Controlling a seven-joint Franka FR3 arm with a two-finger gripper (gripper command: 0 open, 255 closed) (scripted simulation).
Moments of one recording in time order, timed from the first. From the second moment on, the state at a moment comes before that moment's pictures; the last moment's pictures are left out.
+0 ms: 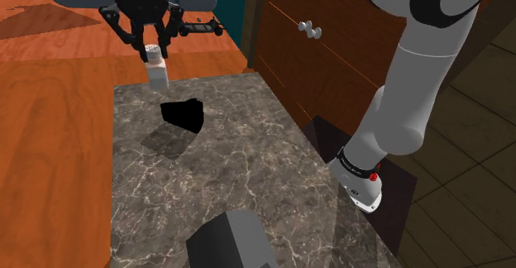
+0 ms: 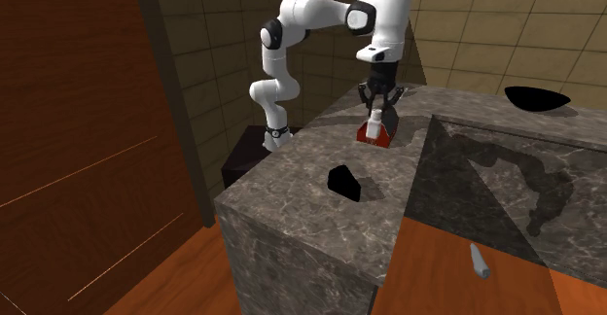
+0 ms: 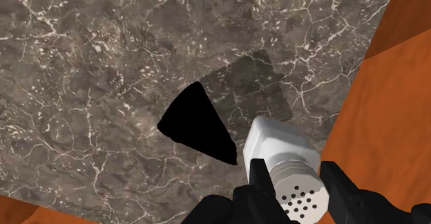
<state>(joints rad) 0.33 0.24 0.49 -1.39 -0.13 1.61 0.97</state>
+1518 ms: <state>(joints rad) 0.85 0.56 0.60 -0.94 -0.32 1.43 1.49</state>
